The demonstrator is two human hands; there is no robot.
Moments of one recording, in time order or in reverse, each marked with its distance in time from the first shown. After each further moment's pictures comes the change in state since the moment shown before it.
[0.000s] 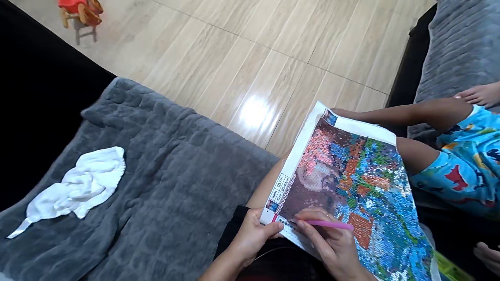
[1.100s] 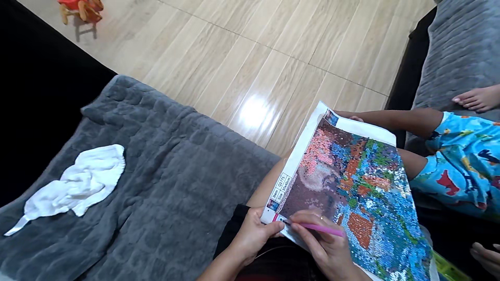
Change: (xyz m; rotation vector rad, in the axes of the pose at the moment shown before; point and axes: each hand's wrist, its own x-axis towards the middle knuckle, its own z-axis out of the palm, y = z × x) left_hand 0.001 0.002 0.001 0.007 0.005 -0.012; right_hand -0.003 0.003 0.008 -0.007 -0.020 -0.070
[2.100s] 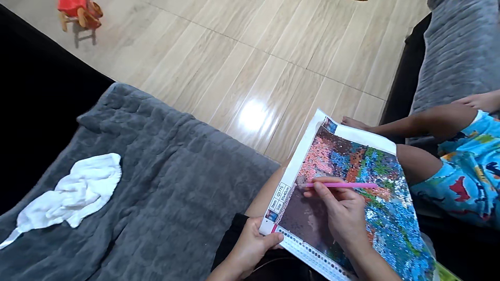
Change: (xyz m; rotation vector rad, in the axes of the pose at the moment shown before) left_hand 0.002 -0.003 -0.003 0.009 -0.035 0.031; right_hand 0.065 0.013 -0.022 0.218 0.317 0.319
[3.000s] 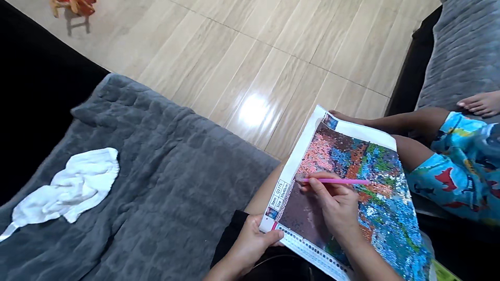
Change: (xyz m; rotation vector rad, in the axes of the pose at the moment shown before) left_hand 0.002 0.000 -0.003 -0.027 0.001 -0.011; right_hand 0.005 0.013 0.007 -0.121 -0.030 -0.063
